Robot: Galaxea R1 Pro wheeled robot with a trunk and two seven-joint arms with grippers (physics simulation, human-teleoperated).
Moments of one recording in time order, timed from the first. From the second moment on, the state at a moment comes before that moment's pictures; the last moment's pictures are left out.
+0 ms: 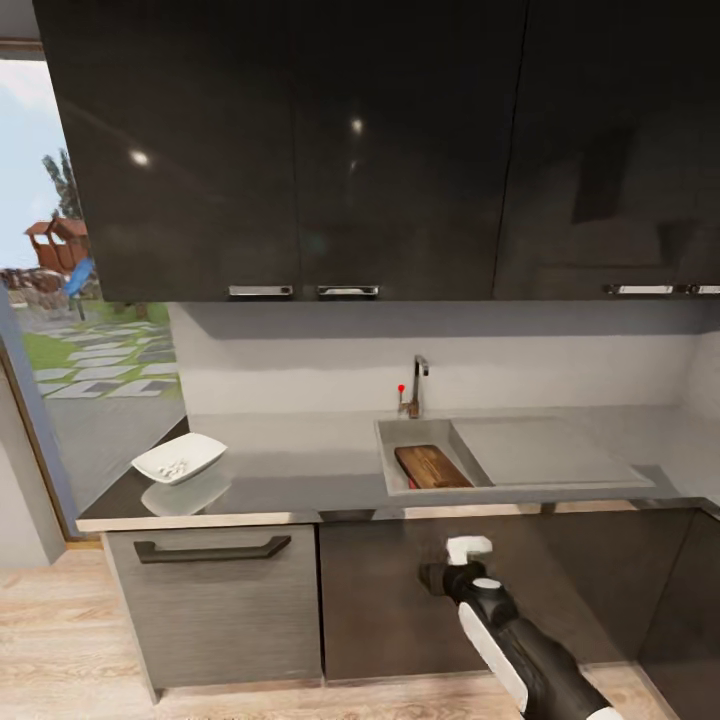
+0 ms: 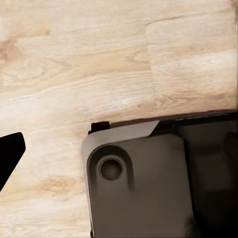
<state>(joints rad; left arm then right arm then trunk) -0.13 0.04 -0.45 0.03 0.38 -0.20 -0.14 -0.43 -0.07 0.44 -1.00 -0.44 0.45 -0.32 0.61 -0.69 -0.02</state>
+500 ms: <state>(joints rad) -0.13 0.04 -0.45 -0.39 0.38 -0.01 0.18 -0.26 0.04 0.55 -0.02 -0.41 -0.81 -0.05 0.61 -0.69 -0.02</state>
